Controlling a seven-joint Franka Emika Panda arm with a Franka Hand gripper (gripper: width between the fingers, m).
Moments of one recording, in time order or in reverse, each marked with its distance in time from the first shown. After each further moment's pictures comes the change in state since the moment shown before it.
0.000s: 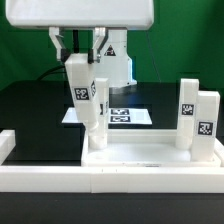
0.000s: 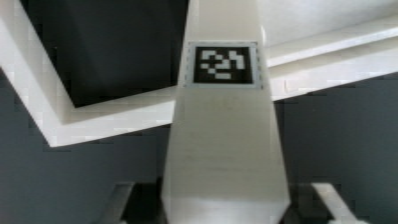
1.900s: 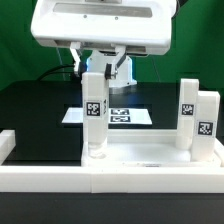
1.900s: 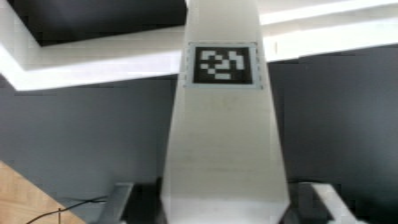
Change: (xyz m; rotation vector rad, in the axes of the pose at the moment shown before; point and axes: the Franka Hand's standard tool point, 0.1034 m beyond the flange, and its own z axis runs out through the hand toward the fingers) arm -0.013 -0.026 0.018 -0.040 0.334 -0.067
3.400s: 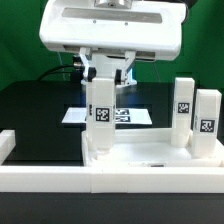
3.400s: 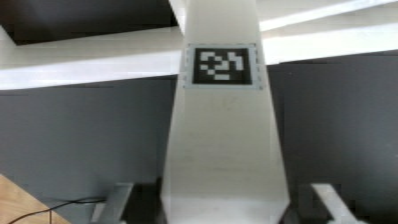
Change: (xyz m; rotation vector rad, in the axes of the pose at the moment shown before) arm -0.001 -0.015 0.007 0.006 0.000 -0.025
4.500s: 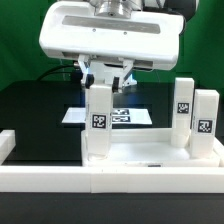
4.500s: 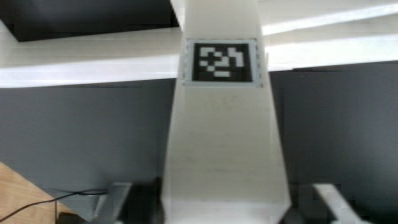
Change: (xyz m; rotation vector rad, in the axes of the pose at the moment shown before) arm -0.006 0.003 0.008 -0.020 0.048 -0.017
